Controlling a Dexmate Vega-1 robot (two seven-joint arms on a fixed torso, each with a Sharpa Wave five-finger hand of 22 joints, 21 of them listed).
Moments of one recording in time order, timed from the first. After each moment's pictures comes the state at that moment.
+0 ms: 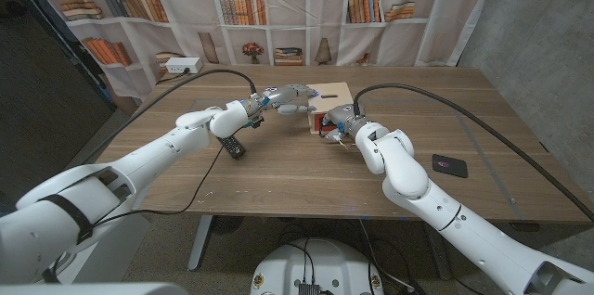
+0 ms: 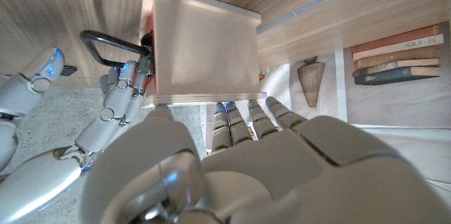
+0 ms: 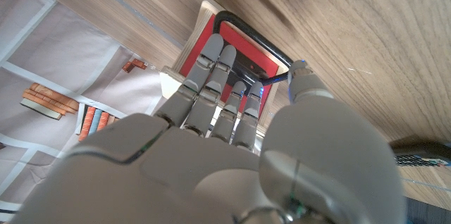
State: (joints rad) left arm 0.42 0.62 0.81 -1.15 0.56 -0.54 0.06; left_hand 0.66 0.14 0.08 0.08 0.20 0.25 -0.03 0.21 0.19 0.25 -0.10 0.20 0.19 0.14 -0.04 0.18 0.17 0.01 -0.03 0.20 0.18; right arm -0.92 -0.53 -0.69 -2.06 -1.34 -0.44 0.60; right_hand 0.85 0.07 0.34 -0.14 0.18 0.48 -0.15 0.18 0.20 0.36 -0.12 0.17 0.18 0.75 -0.08 0.21 0.25 0.53 -0.05 0.79 0.19
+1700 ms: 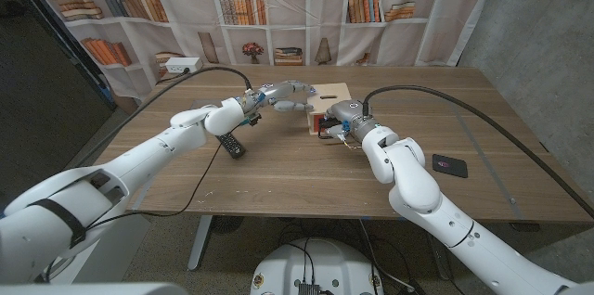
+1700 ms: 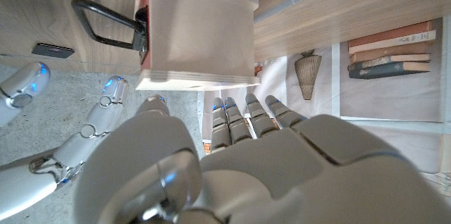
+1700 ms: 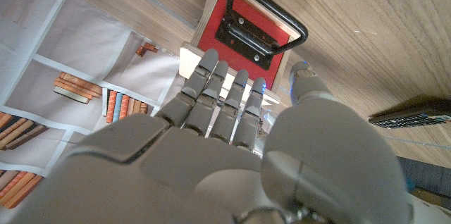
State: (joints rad) left arm 0.46 0.65 0.75 -1.22 0.50 -0.54 0.07; left_hand 0.66 0.14 0.09 0.08 0.20 0.26 -0.03 0.20 0.19 0.24 -0.10 0.20 0.19 0.14 -0.04 0.19 0.18 0.01 -0.03 0.20 0.18; right arm -1.03 -0.54 -0.63 -2.17 -1.34 -0.47 0.49; right_hand 0.81 0.06 0.36 -0.15 0.18 0.55 -0.16 0.20 0.20 0.54 -0.13 0.25 0.18 0.54 -0.05 0.18 0.23 0.37 -0.04 0.72 0.18
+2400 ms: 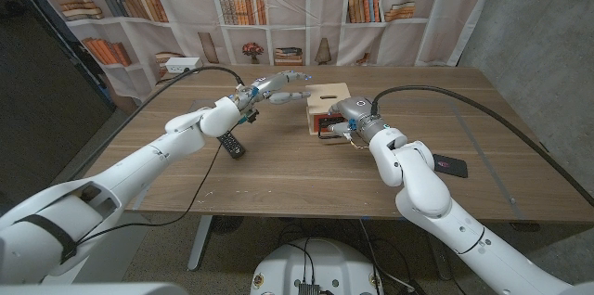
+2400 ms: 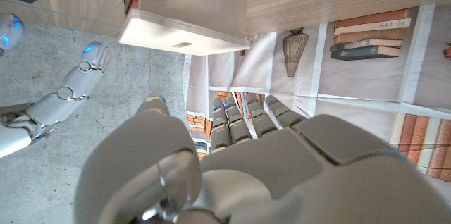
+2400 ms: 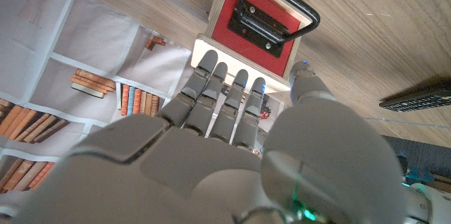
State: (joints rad) left arm 0.57 0.68 0.65 -1.36 0.40 -0.45 0.11; left_hand 0.66 0.14 0.09 0.08 0.20 0.25 -0.03 0.20 0.19 0.24 -0.10 0.20 0.19 0.14 -0.04 0.19 0.18 0.01 -0.03 0.20 0.18; right arm -1.09 -0.57 -0.57 -2.22 -1.28 -0.47 0.40; right_hand 0.81 0.06 0.36 -0.14 0.18 0.55 -0.16 0.20 0.20 0.53 -0.13 0.24 0.18 0.53 -0.05 0.18 0.22 0.35 -0.05 0.71 0.17
